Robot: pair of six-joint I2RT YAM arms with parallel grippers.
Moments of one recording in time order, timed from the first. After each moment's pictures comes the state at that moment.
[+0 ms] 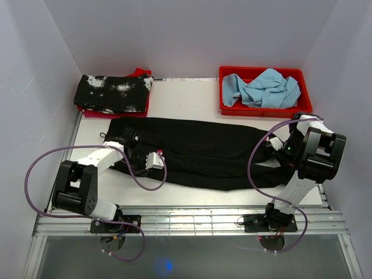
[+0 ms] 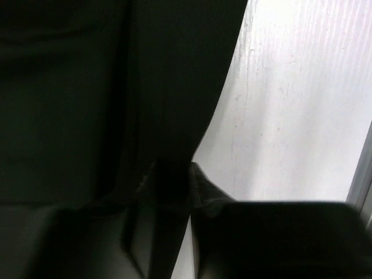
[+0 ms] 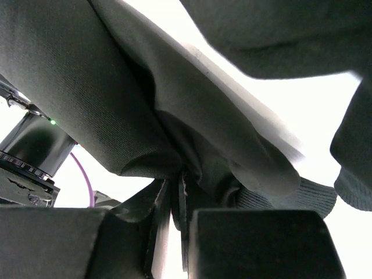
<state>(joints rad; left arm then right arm) -0.25 1.43 0.77 -0.78 0.52 1.29 -0.30 1.81 1.19 -1.34 -0.04 -1.00</state>
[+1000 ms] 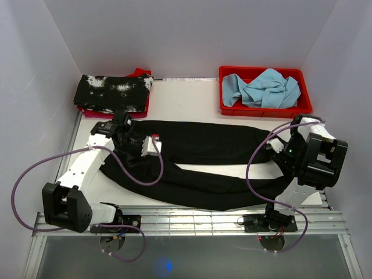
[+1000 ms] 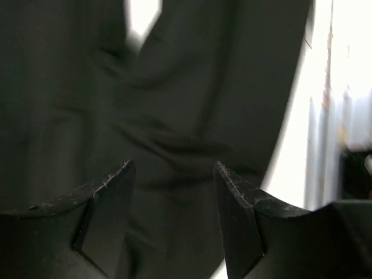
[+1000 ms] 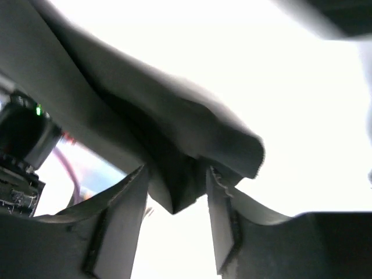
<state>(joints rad) -0.25 1.26 1.05 -1.15 0.64 1.40 -0.30 1.73 1.10 -1.33 0.02 -1.06</state>
